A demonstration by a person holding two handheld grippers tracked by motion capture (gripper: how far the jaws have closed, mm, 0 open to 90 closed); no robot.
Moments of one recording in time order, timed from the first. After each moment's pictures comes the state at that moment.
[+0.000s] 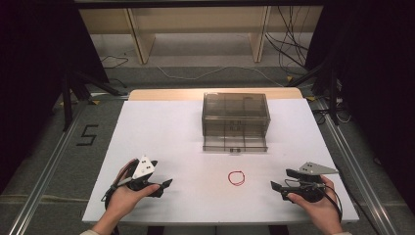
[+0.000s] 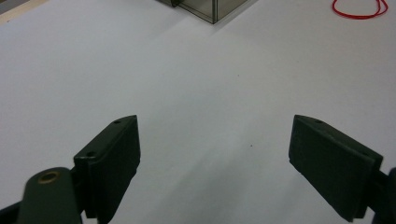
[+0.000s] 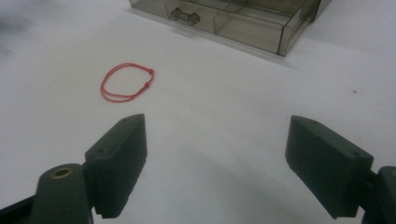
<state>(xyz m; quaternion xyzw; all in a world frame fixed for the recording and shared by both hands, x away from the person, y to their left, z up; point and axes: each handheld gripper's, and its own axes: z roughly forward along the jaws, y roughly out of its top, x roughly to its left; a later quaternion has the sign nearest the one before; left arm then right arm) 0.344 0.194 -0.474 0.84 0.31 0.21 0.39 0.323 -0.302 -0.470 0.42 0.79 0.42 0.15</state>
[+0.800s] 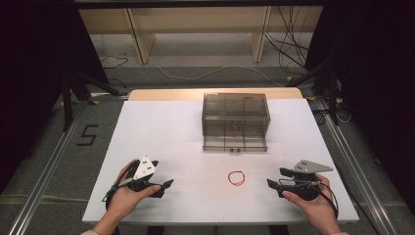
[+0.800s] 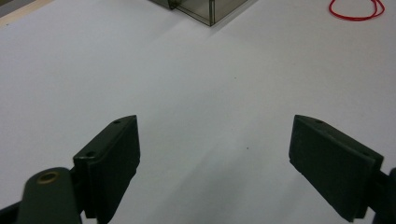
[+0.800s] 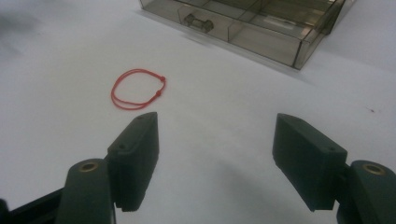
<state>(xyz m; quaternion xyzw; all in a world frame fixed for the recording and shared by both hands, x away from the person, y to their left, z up) 0.343 0.191 -0.474 0.84 0.31 0.21 0.40 0.327 -0.289 -0.464 0.41 0.80 0.41 0.15</state>
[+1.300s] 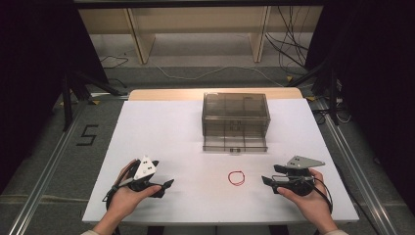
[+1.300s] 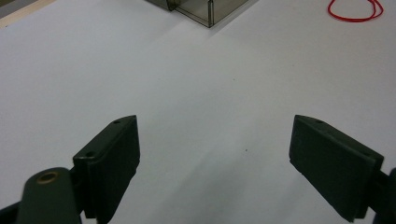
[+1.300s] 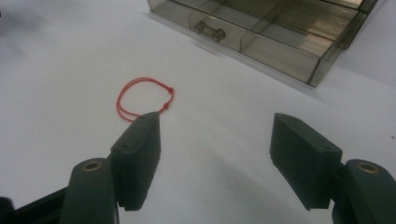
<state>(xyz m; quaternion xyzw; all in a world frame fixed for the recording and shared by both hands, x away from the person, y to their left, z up) 0.343 0.190 -0.473 0.84 0.31 0.21 0.40 0.338 -0.275 -0.460 0.39 0.81 0.41 0.15</state>
